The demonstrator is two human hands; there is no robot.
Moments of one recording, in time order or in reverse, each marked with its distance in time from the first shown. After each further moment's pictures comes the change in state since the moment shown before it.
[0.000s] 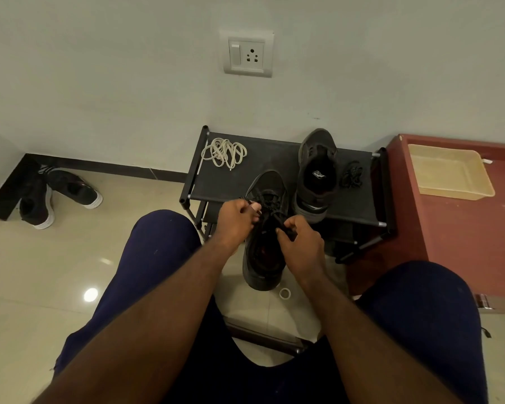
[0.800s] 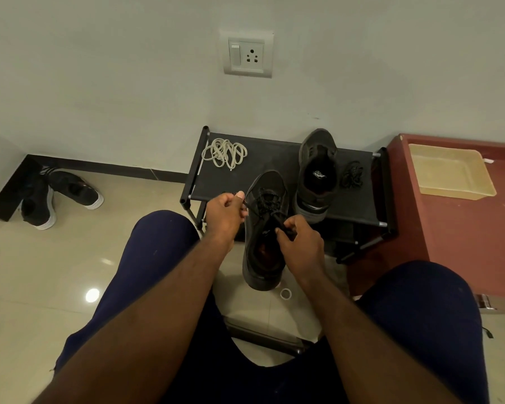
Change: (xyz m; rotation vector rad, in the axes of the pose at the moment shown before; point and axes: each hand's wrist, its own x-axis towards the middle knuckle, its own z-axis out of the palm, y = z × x) left_hand -0.002 0.011 -0.012 -0.205 0.168 -0.045; right_hand 0.002 0.001 0.002 0.000 0.003 0.007
